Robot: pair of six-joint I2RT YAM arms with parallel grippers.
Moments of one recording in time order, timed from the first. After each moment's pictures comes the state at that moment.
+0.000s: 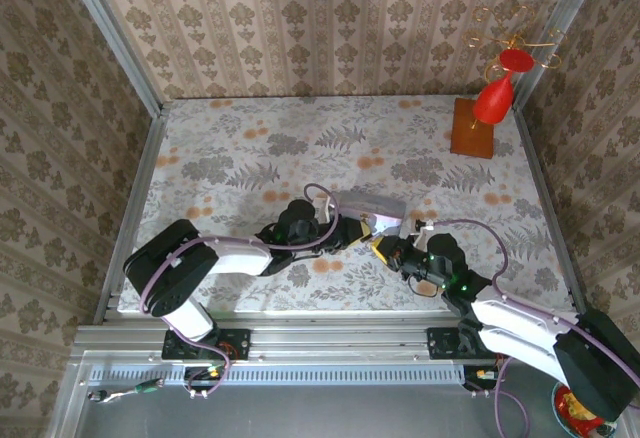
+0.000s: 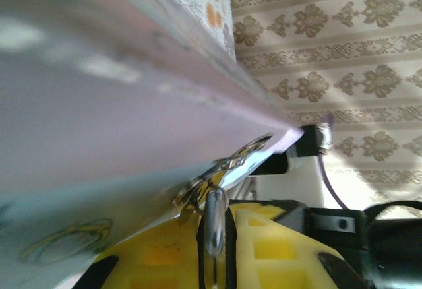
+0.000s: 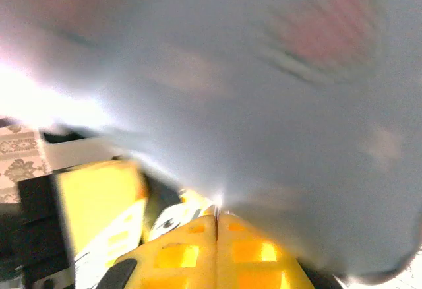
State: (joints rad) left arm -0.91 1.62 0.61 0.71 0.47 -1.23; right arm 0.59 0.90 0.10 0.50 -0.27 1.44
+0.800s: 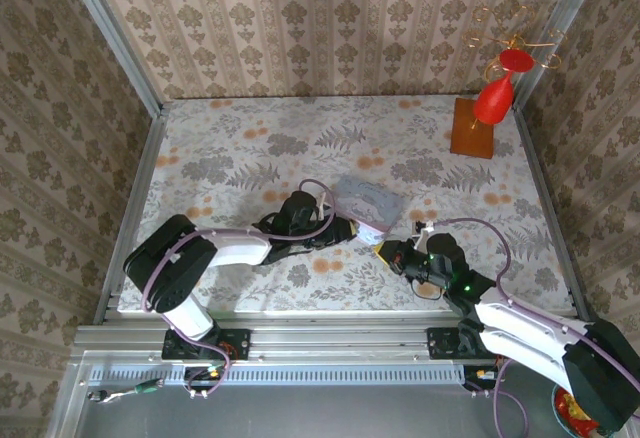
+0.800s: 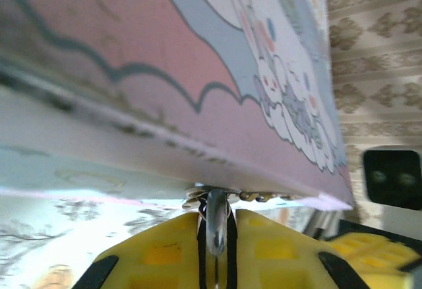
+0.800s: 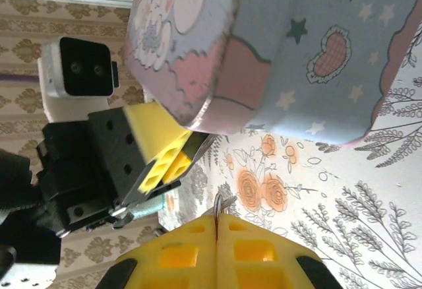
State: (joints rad) left arm -0.84 1.64 0.68 0.38 0.40 -0.98; right arm 0.58 0.83 0.12 0.31 -0.27 1.30
